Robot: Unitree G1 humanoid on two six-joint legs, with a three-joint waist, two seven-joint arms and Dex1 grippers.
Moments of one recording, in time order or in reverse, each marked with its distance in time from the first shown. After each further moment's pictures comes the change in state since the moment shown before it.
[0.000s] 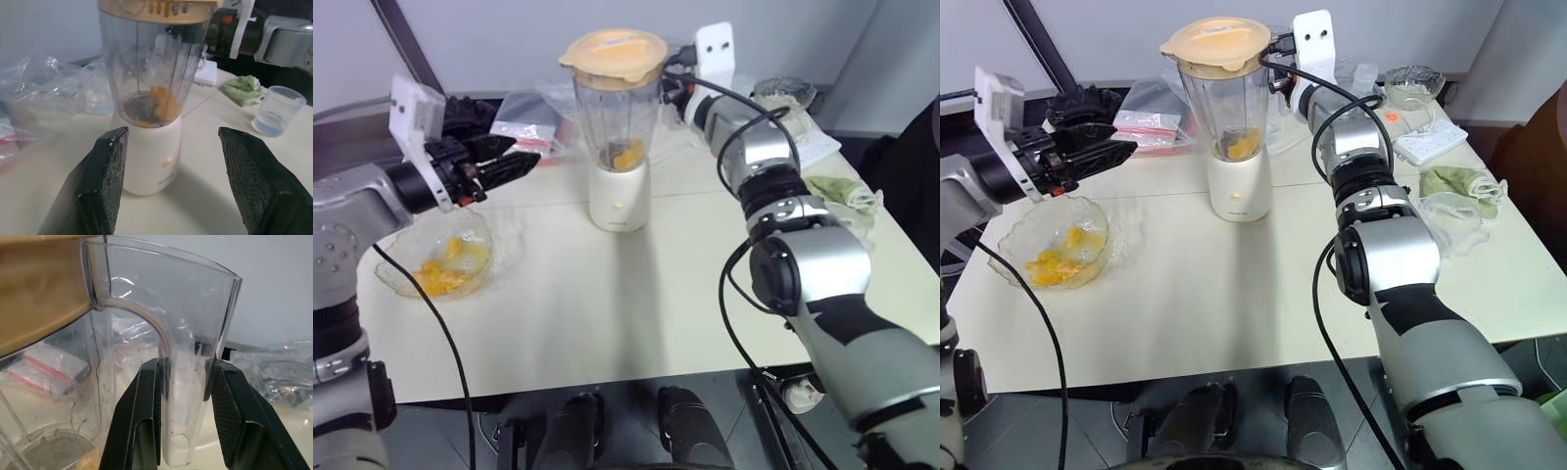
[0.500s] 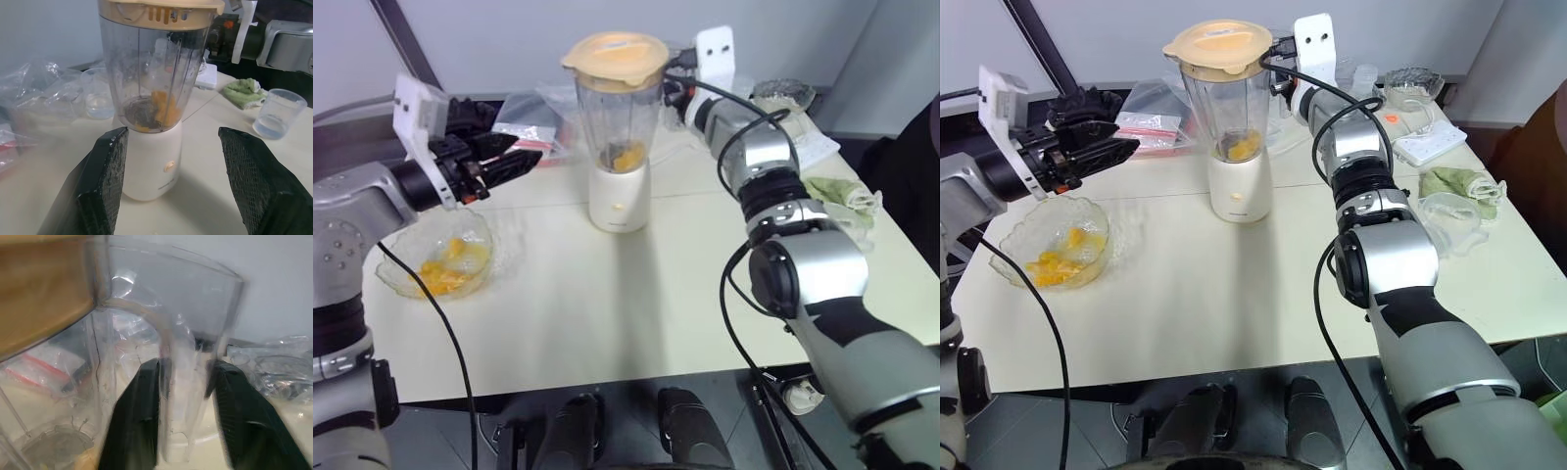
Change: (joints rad) left arm -0.003 -0.007 -0.018 0.010 0.013 -0.019 -0.002; right arm 0.038 -0.003 0.033 -0.027 -0.030 0.065 0.006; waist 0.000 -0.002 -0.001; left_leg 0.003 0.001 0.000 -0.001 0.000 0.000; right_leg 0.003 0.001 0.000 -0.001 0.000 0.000
